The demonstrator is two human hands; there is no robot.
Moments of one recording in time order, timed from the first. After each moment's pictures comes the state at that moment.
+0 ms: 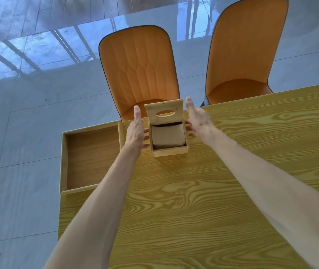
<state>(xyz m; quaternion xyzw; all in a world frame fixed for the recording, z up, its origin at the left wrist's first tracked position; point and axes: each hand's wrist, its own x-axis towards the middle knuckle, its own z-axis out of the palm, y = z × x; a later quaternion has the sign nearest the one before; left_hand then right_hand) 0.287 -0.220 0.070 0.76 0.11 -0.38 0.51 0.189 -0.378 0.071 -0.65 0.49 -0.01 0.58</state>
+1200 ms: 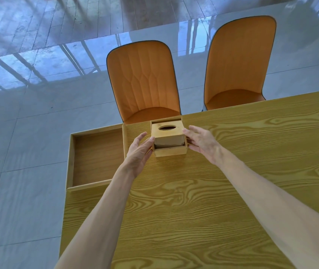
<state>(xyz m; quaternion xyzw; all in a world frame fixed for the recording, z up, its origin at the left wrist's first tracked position) 0.251 -0.164 0.049 0.63 0.06 -0.45 0.64 0.124 -0.363 0.048 -0.56 0.38 0.03 0.73</state>
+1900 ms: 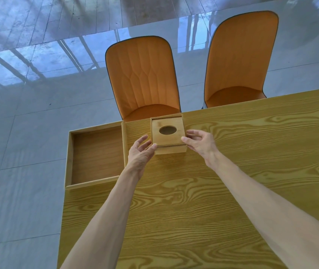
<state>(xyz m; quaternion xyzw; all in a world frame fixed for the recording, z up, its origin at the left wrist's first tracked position) 0.239 -0.162 0.033 0.66 0.08 -0.39 0.63 0.121 -0.346 0.033 -0.56 0.44 -0.06 0.70</state>
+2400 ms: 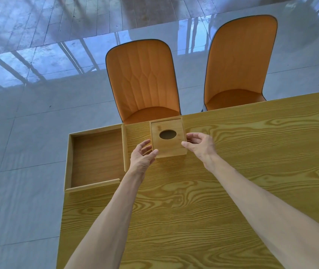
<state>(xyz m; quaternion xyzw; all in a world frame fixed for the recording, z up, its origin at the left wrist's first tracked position) 0.236 -0.167 0.027 0.71 0.07 -0.38 0.60 0.126 -0.346 0.025 -0.62 0.46 -0.07 0.63</state>
